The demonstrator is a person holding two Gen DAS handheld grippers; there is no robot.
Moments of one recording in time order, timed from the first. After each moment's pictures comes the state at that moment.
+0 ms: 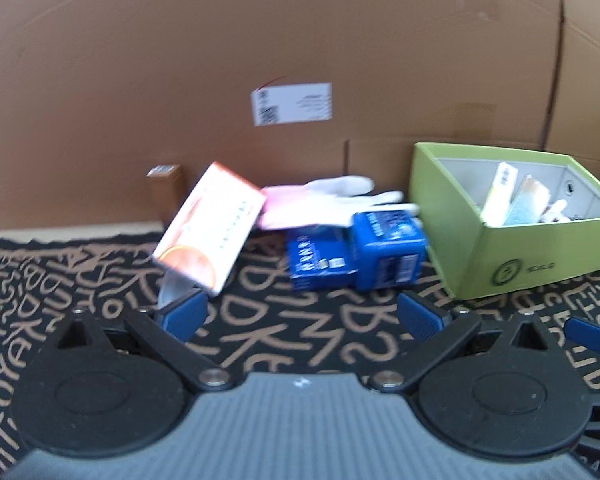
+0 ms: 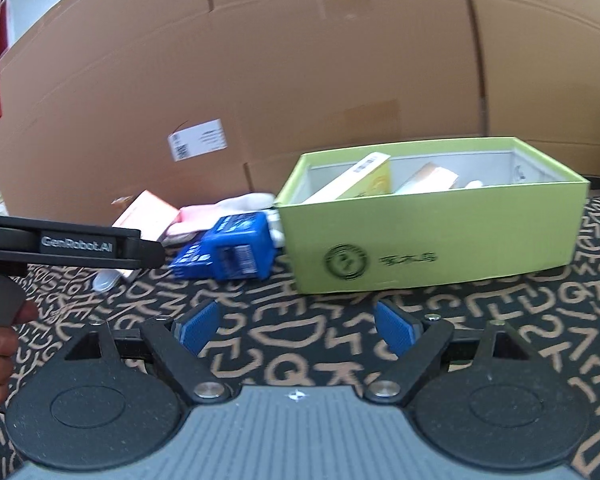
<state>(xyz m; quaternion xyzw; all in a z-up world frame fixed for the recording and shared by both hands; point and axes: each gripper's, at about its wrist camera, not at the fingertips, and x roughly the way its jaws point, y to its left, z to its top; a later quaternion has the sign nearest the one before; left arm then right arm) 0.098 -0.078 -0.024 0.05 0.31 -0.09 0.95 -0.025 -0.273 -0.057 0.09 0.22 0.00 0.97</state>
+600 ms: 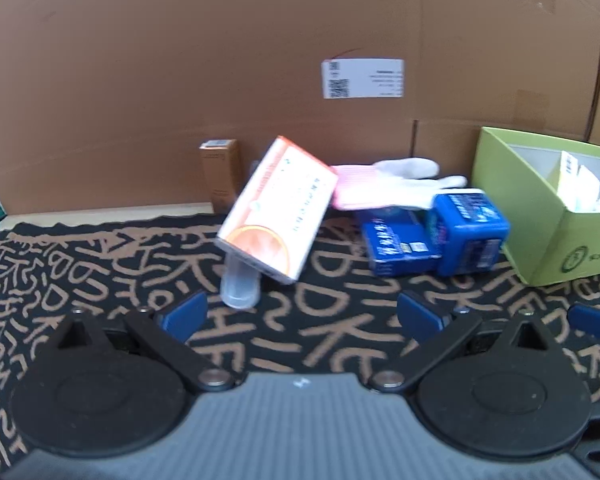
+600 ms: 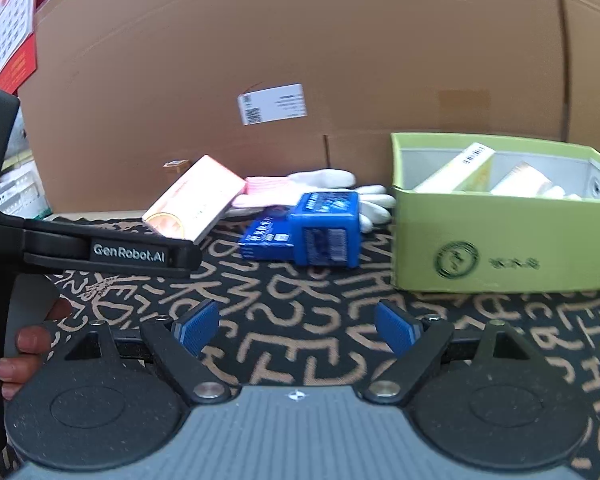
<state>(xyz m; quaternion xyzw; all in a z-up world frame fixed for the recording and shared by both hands) 0.121 -0.027 -0.044 0.05 0.32 -0.06 0.94 0.010 -0.213 -0.055 0.05 0.25 0.06 0.97</state>
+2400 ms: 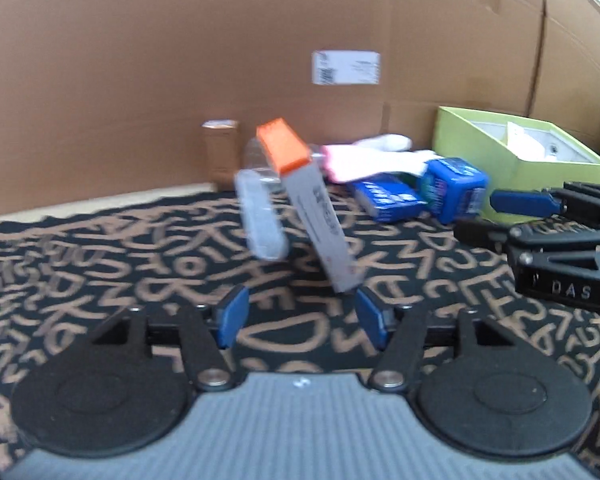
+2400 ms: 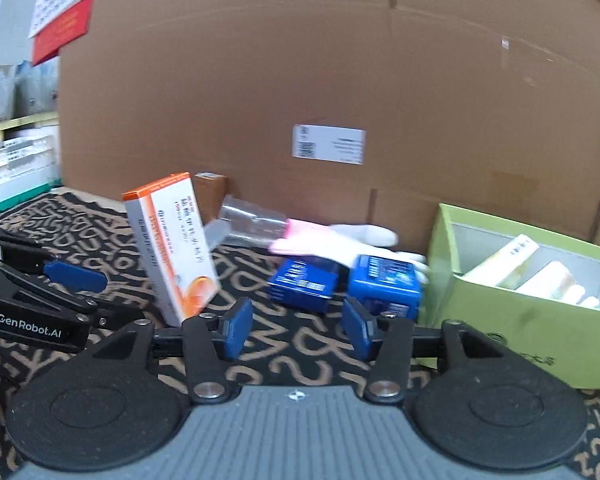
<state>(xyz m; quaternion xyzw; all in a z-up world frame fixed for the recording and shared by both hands) 0.082 0.050 -0.052 0.06 0.31 -0.16 0.93 0.012 -0.165 -0.037 -0.06 0.20 0.09 0.97</state>
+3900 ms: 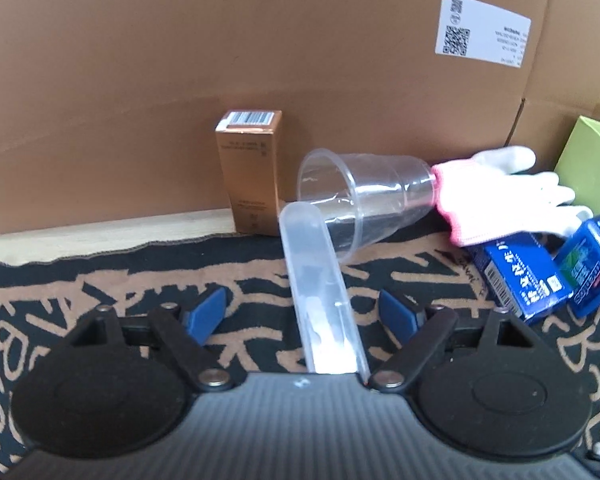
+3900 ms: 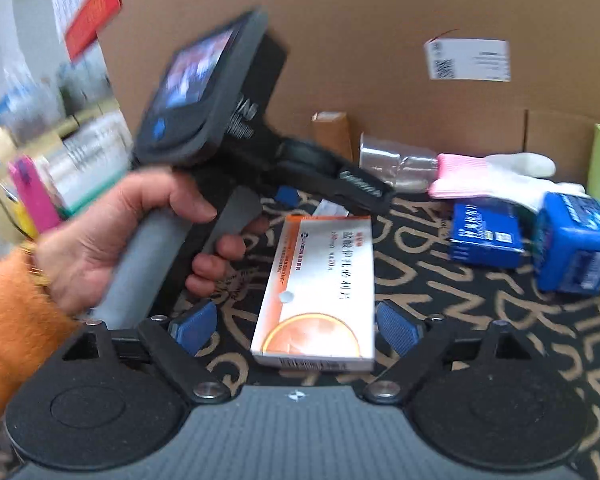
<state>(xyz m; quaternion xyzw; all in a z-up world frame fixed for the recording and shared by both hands) 0.248 0.027 -0.077 0.07 0.40 -0.12 0.90 0.057 -0.079 -0.055 0.03 0.31 0.20 0.93</state>
